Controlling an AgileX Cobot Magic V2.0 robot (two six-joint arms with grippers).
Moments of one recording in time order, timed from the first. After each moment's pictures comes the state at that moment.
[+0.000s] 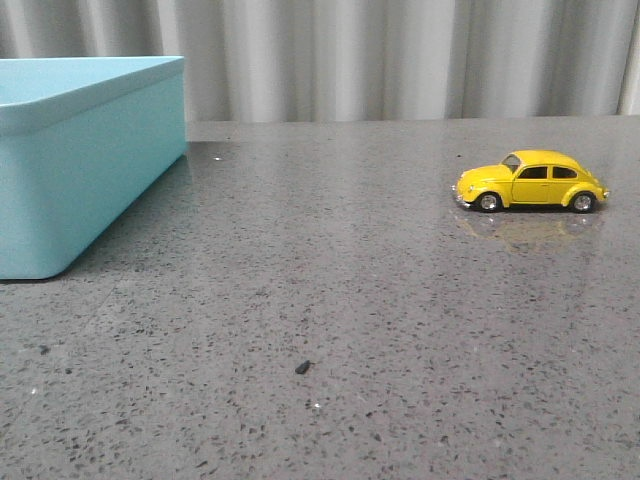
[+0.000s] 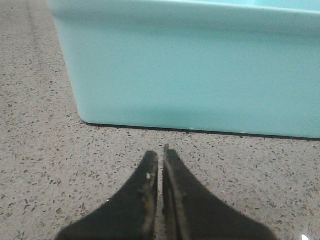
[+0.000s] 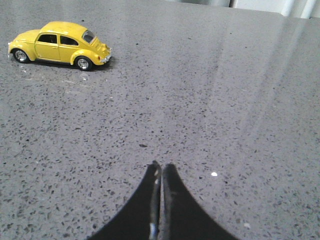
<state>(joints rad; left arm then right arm) -0.05 0.00 0.00 0.06 0.34 -0.21 -0.10 -0.01 0.01 -0.03 0.32 -0.11</state>
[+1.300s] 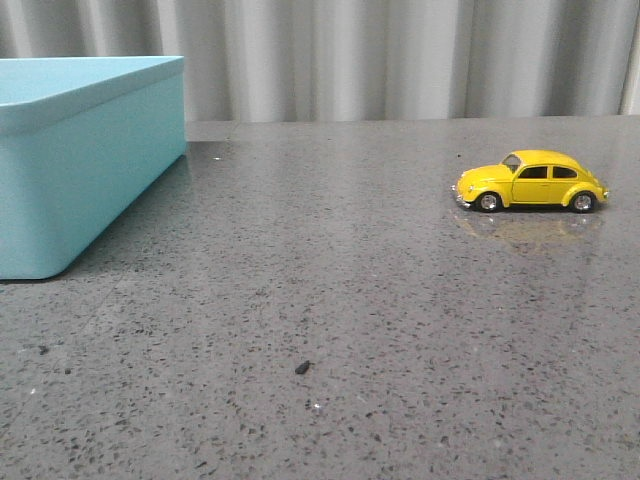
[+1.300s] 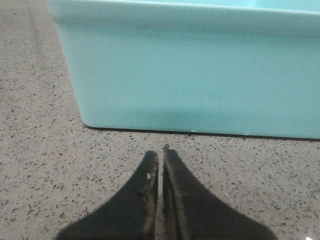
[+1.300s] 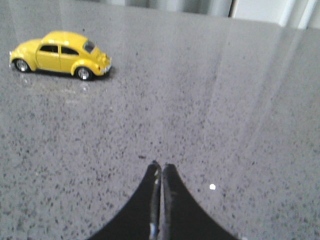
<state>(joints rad) -0.05 0.00 0.00 0.08 0.33 -0.21 -0.10 -0.01 0.01 -0.03 0.27 -0.11</state>
